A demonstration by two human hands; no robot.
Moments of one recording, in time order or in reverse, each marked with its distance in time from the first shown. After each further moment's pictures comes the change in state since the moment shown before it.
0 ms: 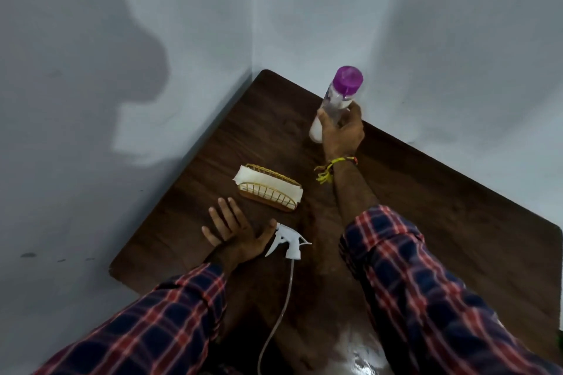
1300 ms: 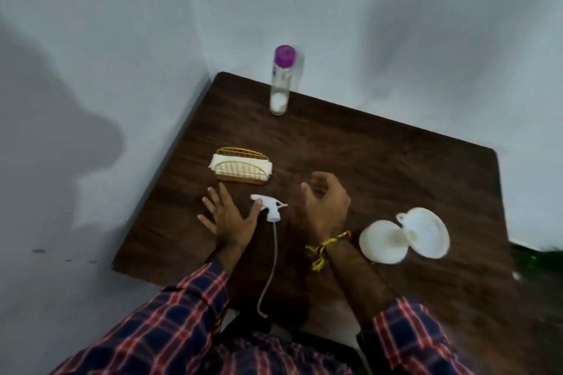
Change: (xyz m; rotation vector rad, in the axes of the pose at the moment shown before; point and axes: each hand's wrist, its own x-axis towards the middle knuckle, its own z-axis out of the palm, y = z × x) left_hand -0.060 0.004 0.008 -0.268 0.302 0.203; right_hand -0.187 0.000 -0.155 -0.191 -0.002 0.177
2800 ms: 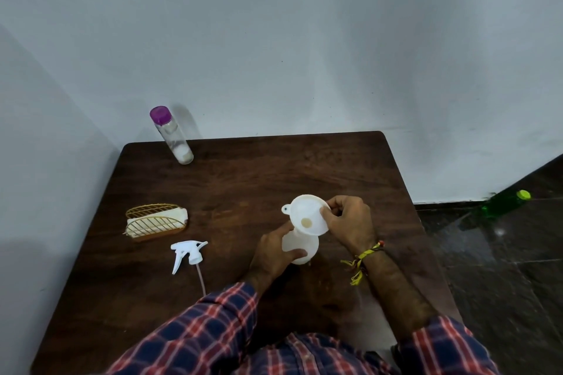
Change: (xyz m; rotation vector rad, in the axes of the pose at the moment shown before) left_hand -0.134 0.158 0.123 0.059 -0.519 0.578; right_hand 0.026 0.076 -0.245 -0.192 -0.030 0.049
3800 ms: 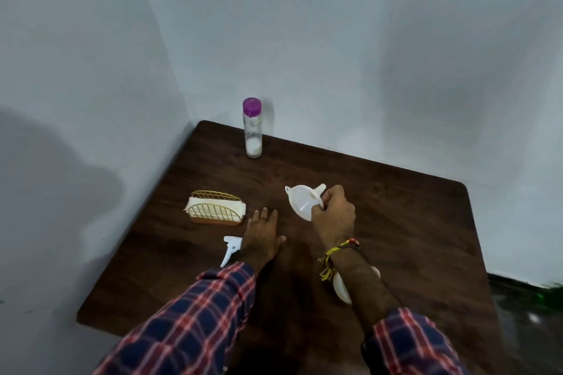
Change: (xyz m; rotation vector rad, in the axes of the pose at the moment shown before) left_hand 0.044 -0.109 -0.114 0.410 0.109 -0.213; right_hand 0.044 -0.122 0.143 -0.090 -0.043 -0.042
